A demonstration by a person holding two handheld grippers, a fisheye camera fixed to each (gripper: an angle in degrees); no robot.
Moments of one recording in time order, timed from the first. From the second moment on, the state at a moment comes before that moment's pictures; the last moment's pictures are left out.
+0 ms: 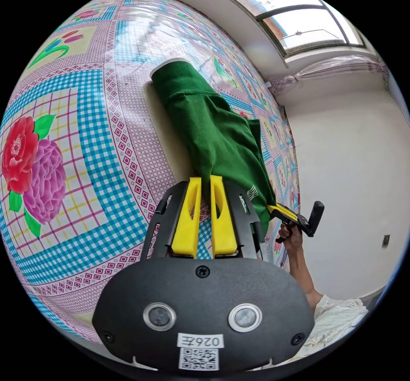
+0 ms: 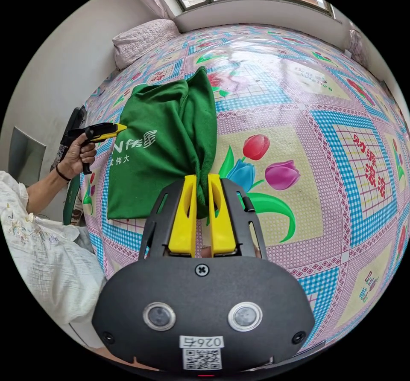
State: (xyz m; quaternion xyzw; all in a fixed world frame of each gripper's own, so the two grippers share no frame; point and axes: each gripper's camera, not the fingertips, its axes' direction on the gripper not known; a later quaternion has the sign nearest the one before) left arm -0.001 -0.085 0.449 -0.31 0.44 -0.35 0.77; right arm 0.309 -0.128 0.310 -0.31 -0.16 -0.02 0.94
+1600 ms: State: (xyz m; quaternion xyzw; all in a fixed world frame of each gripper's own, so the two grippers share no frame) left arm 0.307 -0.231 0.337 -0.25 0.62 0.05 0.74; right arm 0.420 0.107 -0.023 -0.24 0.17 0.33 0.90
